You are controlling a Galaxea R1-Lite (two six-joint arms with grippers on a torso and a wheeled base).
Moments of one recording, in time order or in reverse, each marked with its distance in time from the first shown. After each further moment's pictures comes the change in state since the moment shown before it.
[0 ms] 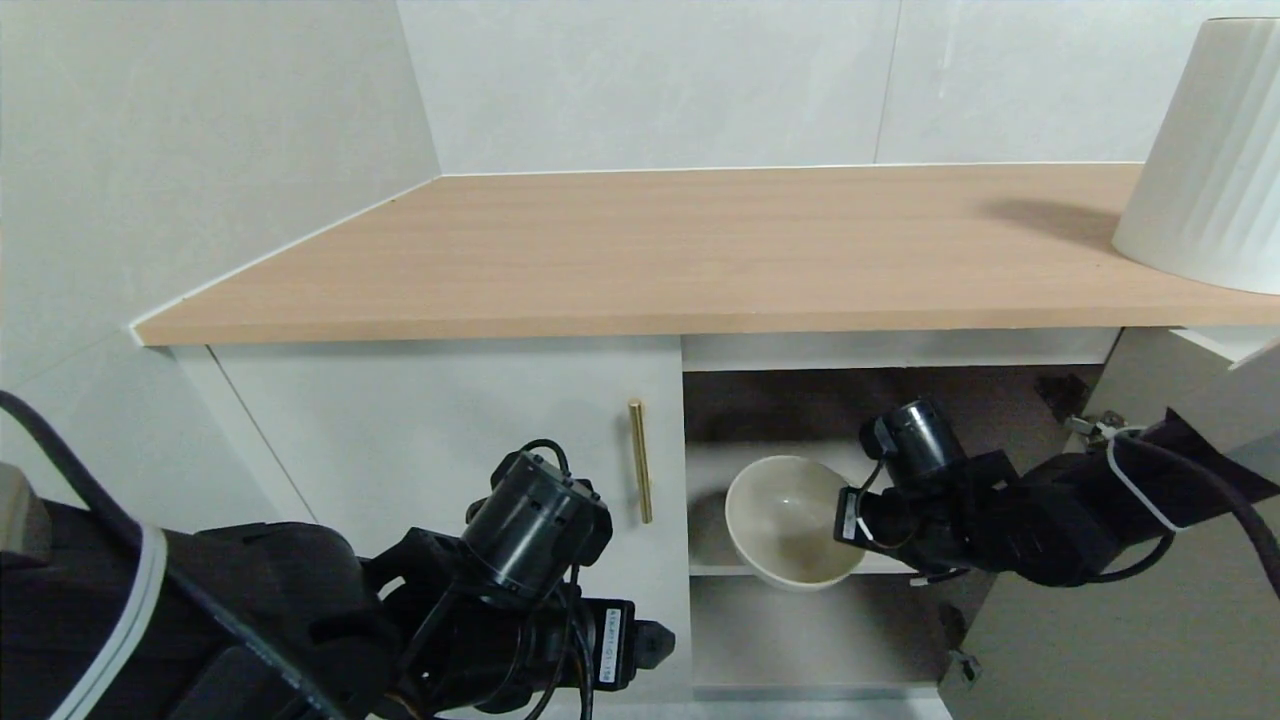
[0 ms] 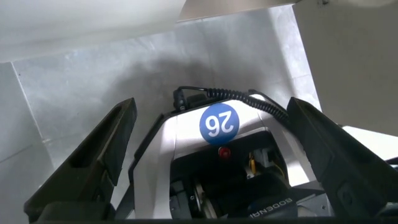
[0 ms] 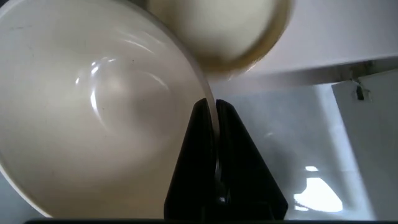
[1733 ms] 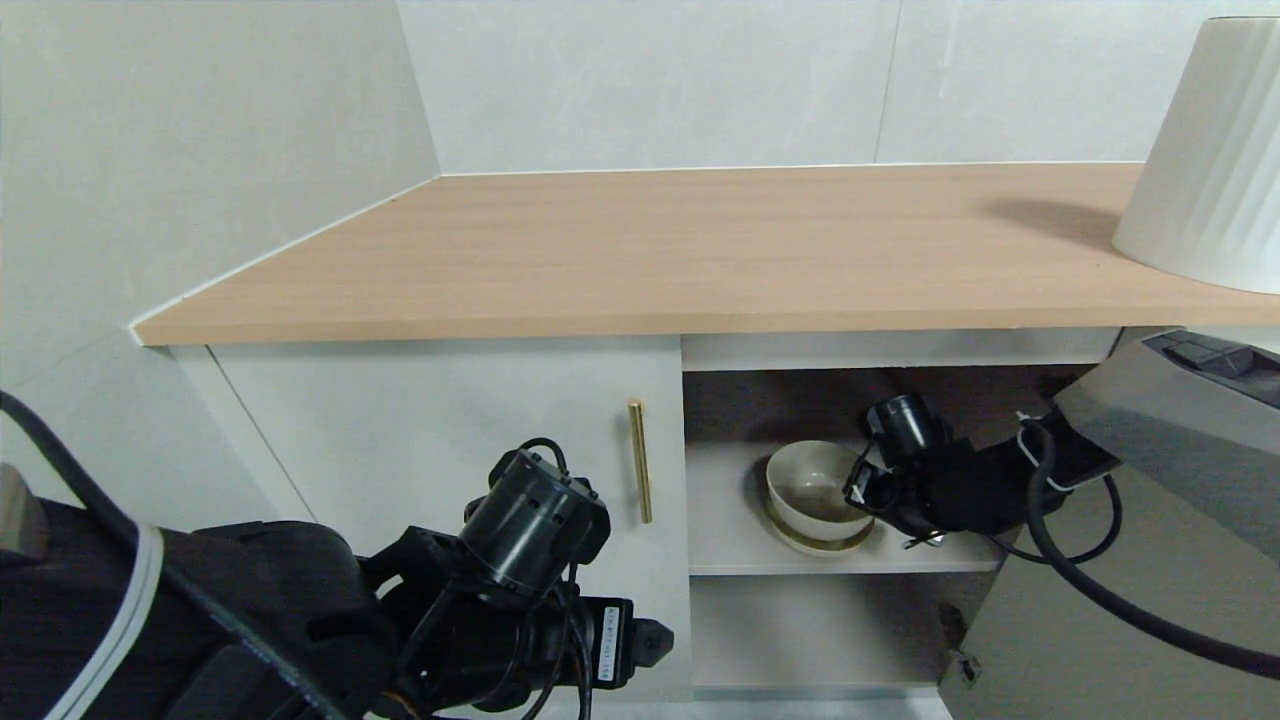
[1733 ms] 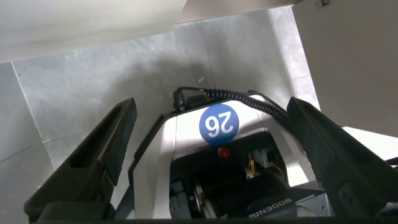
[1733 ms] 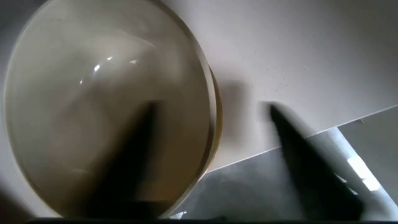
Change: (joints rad) left arm 0.000 -0.002 0.000 0.001 0.000 -0.001; right arm -0.141 0.244 -0.222 -0.001 -0.080 0.107
